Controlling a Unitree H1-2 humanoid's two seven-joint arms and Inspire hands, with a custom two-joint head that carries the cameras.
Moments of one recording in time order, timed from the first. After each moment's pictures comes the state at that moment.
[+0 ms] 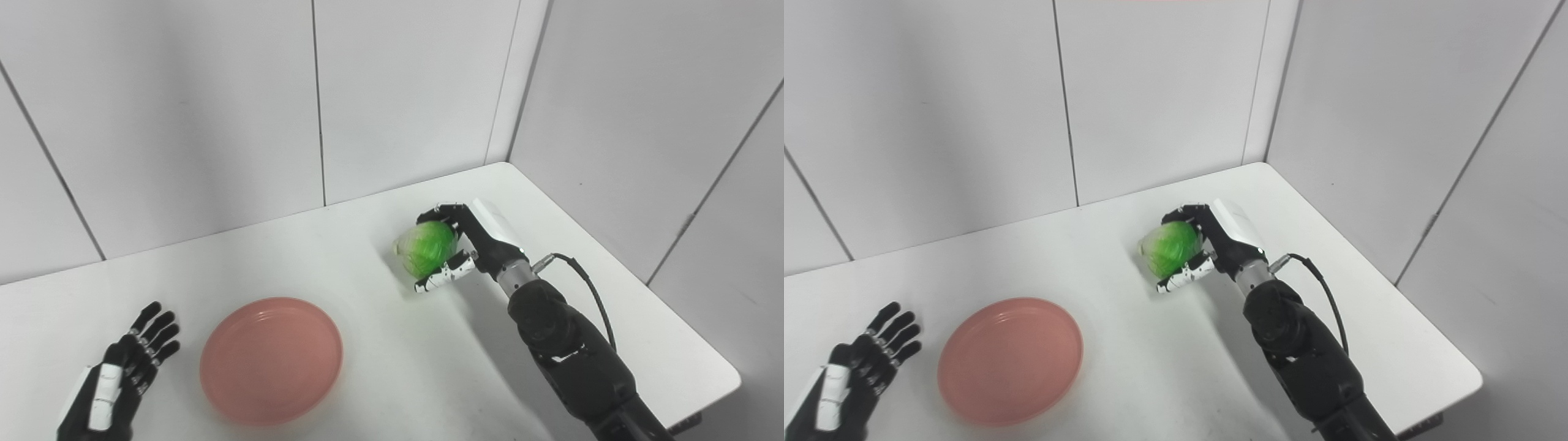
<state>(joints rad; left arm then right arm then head) -0.33 0.13 -0.09 0.41 -0.22 -0.11 -0.40 -0.28 -0.47 -0.04 -0.07 -0.40 0.13 0.02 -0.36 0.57</state>
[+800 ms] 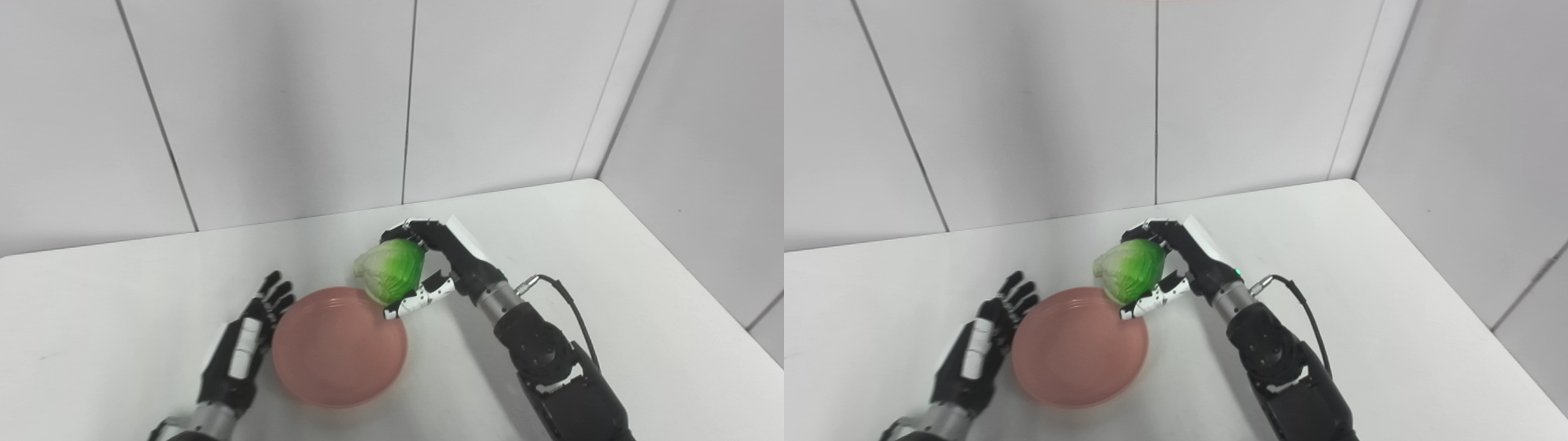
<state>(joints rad) -0.30 -0.02 -0.15 0.33 -0.11 -0.06 -0.24 -0.37 -0.27 0.14 -0.01 -0.28 0.05 0.14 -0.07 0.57</state>
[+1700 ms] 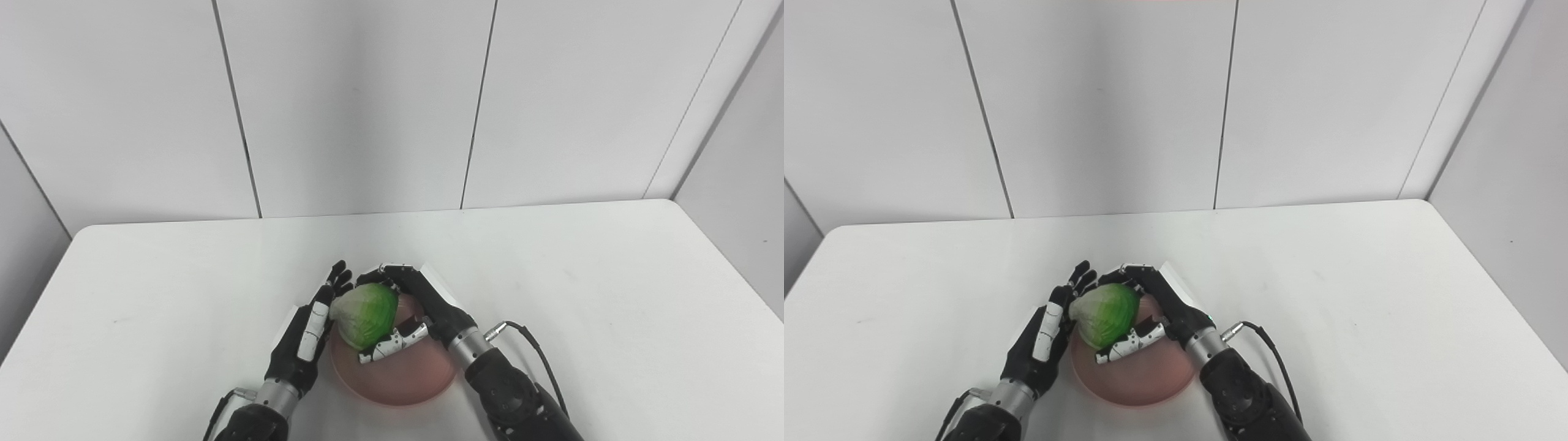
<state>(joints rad) -0.32 -0.03 -0.17 0.36 -0.07 -0.07 -0.22 -0.43 -0.12 0.23 0.36 -0.32 -0.27 0.05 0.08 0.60</state>
